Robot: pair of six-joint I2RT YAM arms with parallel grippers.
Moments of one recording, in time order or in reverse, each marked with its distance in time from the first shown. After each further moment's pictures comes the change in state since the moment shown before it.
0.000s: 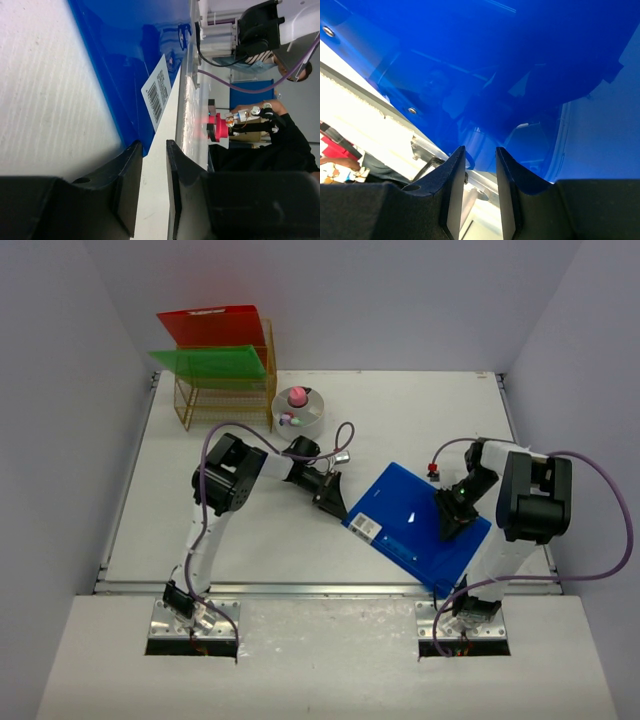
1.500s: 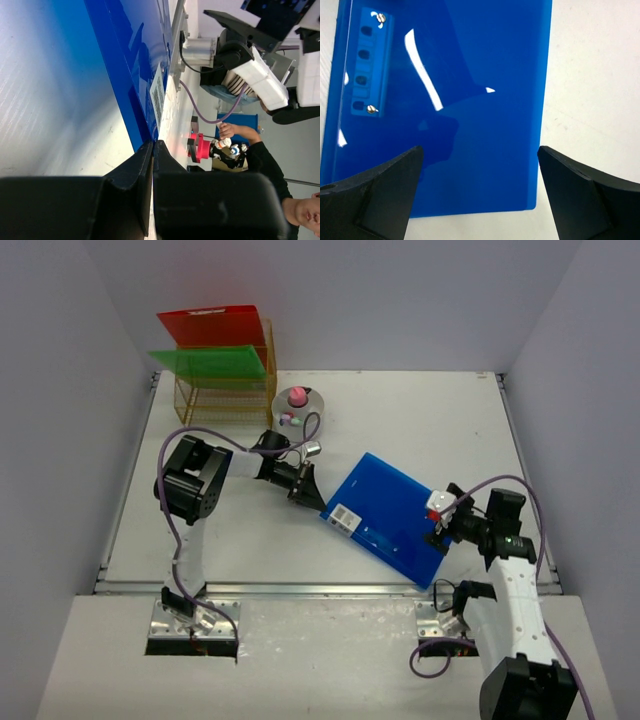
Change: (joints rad) left arm 0.141 -0.257 -0.233 -0.019 -0.035 -0.098; right arm -0.027 -1.156 -0.653 0.578 -0.449 -0.572
